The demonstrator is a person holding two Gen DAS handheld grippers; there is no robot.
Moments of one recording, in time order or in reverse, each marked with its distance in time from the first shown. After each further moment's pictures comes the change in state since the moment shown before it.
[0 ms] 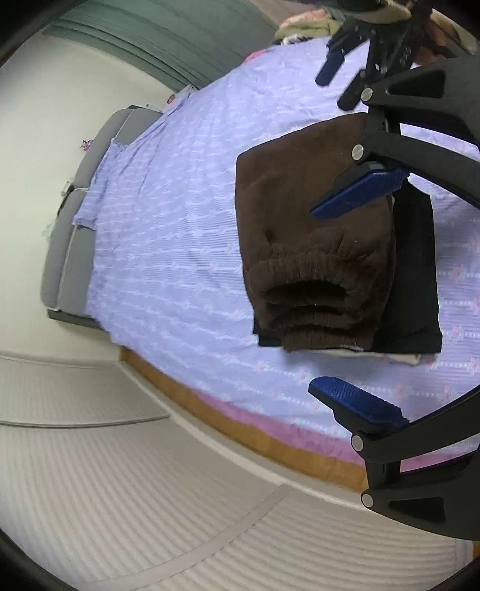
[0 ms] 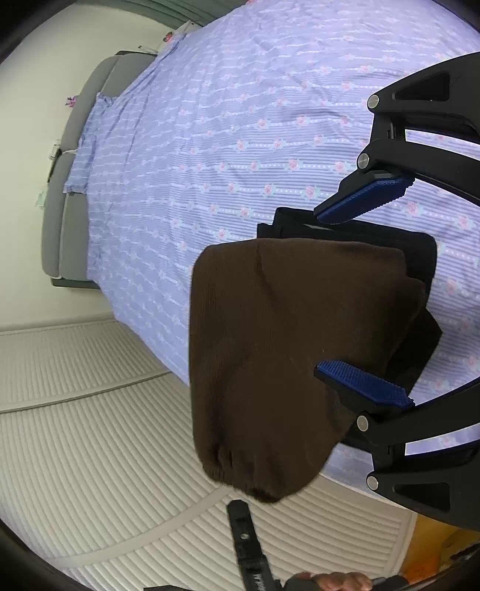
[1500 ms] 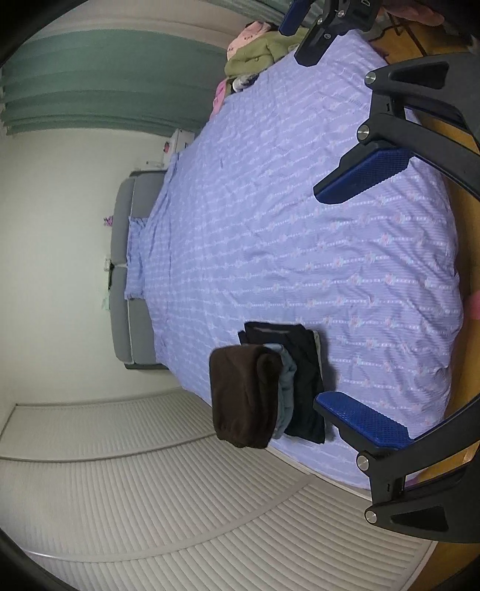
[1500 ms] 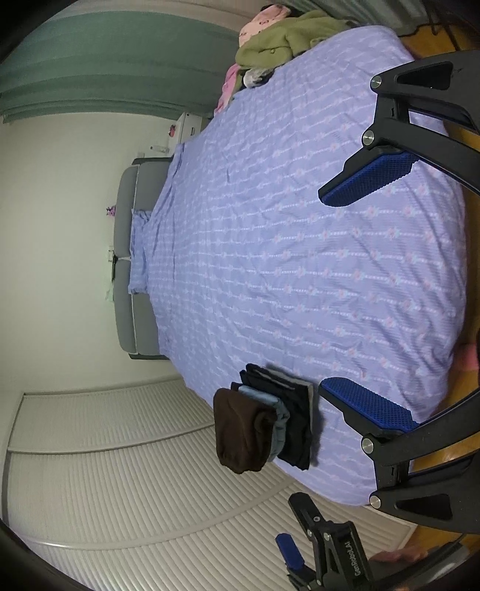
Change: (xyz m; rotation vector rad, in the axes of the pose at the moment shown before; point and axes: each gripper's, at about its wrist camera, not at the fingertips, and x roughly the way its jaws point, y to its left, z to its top) left arm -0.261 -0.380 -0.286 0.190 -0.269 0.057; right arm -0.379 -0.218 -0.271 0.130 -0.265 -0.178
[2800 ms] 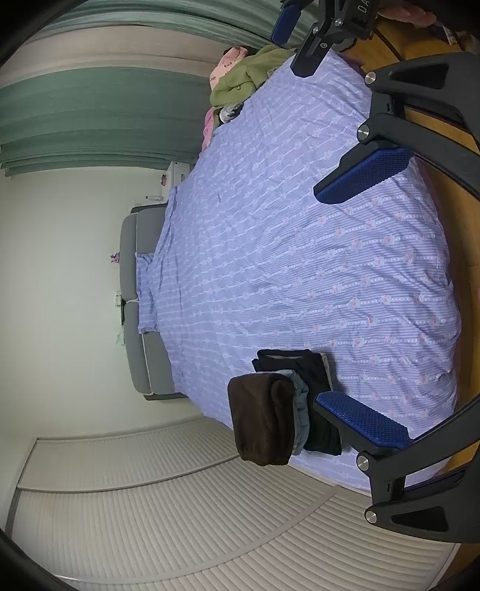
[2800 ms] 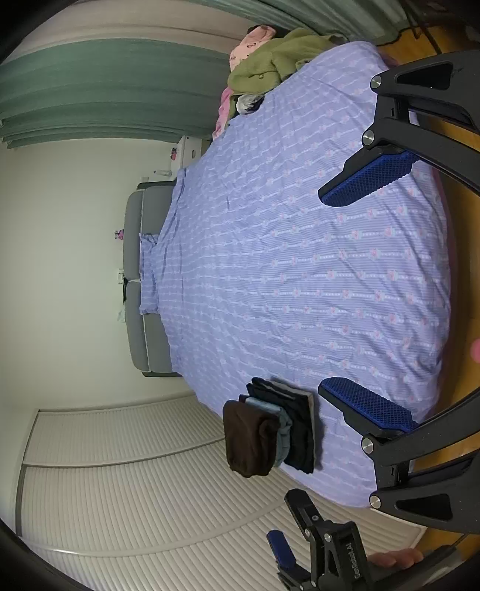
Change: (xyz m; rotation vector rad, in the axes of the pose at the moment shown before) left arm -0.048 -0.033 -0.008 0.088 -0.040 -0.077; right arm -0.058 -0.019 -0.024 0.034 -0.032 -0.056
